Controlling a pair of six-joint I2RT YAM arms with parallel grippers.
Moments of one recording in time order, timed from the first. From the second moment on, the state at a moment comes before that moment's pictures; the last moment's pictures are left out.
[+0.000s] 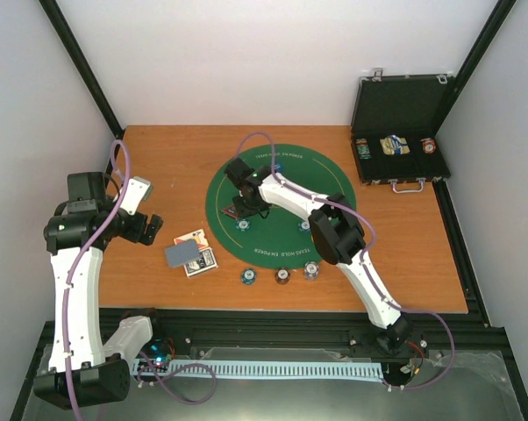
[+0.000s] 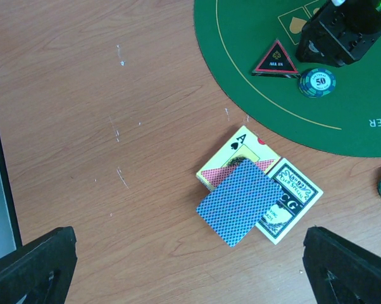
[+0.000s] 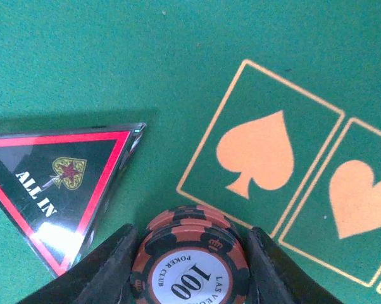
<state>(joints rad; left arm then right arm) 0.18 0.95 1.22 -1.21 0.26 0.48 0.78 2.43 2.08 -0.89 0.08 0.30</state>
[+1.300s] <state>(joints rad) 0.18 0.95 1.21 -1.21 0.27 0.48 0.87 1.72 1.23 -0.80 0.10 0.34</state>
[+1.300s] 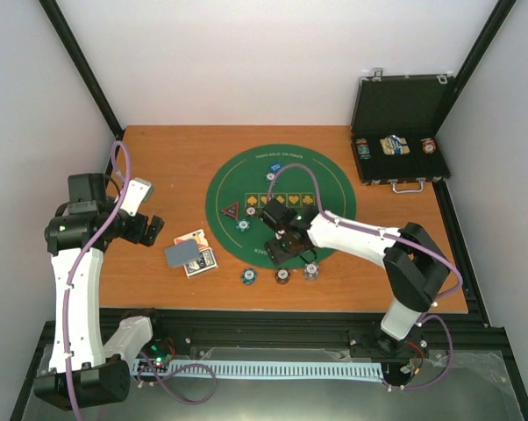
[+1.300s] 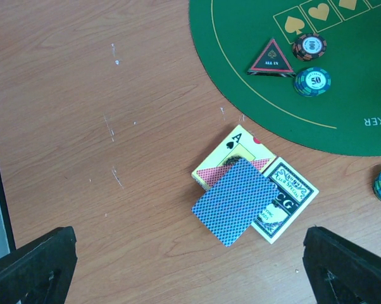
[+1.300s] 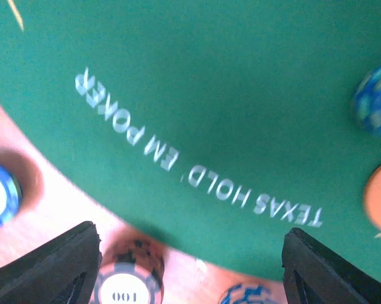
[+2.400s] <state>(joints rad) 0.18 0.94 1.22 -1.21 0.27 0.47 0.97 1.68 1.02 -0.68 0.03 0.39</state>
